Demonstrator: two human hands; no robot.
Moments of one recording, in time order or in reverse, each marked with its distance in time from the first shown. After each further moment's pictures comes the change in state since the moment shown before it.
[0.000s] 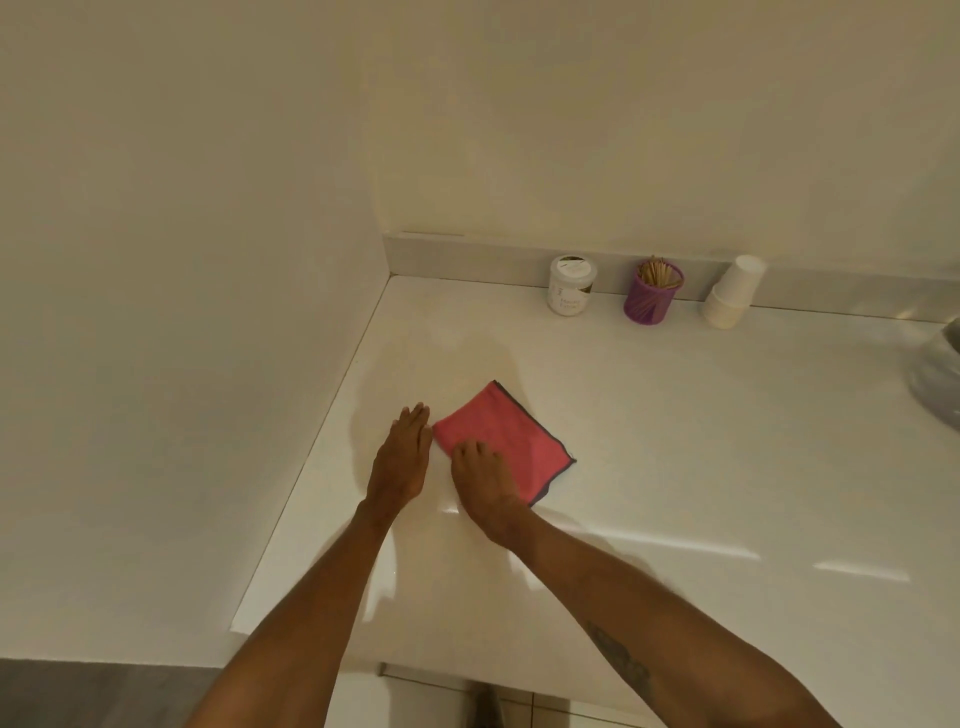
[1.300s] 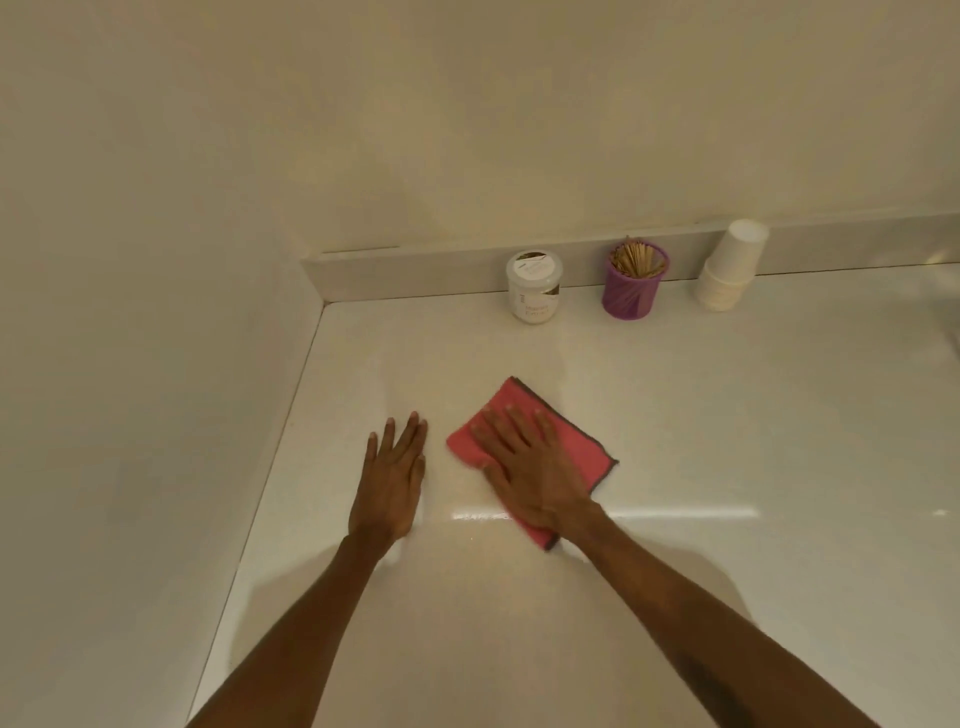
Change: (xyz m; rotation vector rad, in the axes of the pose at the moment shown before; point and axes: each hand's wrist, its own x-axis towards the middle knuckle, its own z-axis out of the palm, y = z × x) left_hand 0.101 -0.004 0.045 0.492 -0.064 0.303; right_hand 0.064 0.149 0.007 0.037 0.076 -0.033
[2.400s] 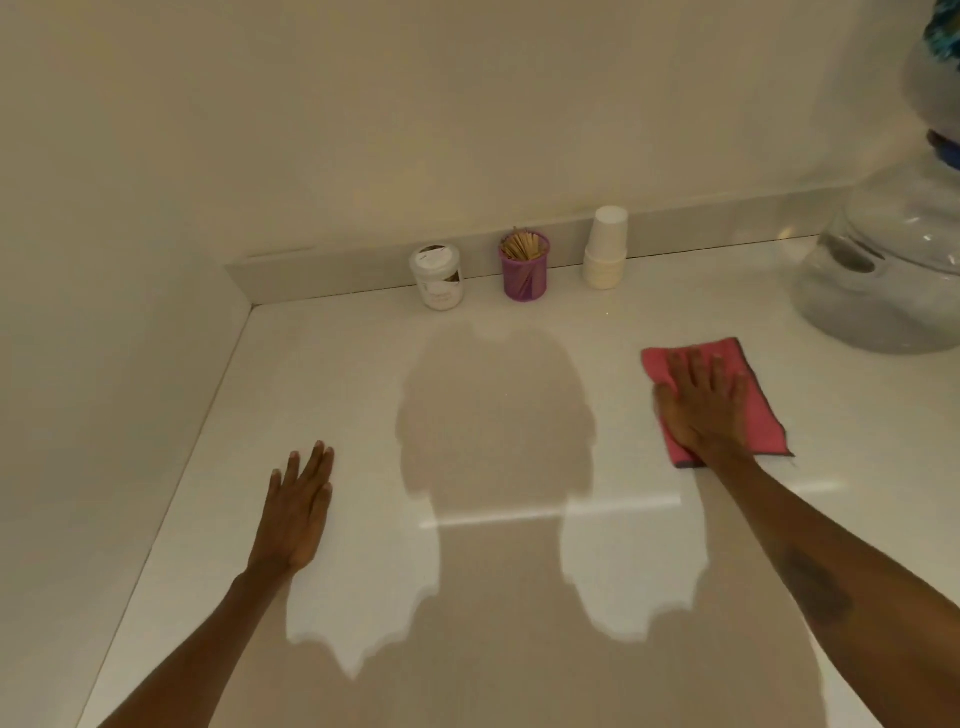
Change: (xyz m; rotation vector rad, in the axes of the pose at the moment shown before) left_hand -0.083 0.032 0.002 -0.050 -0.042 -0.110; right_hand -0.174 0.271 -0.065 0.004 0.116 0.767
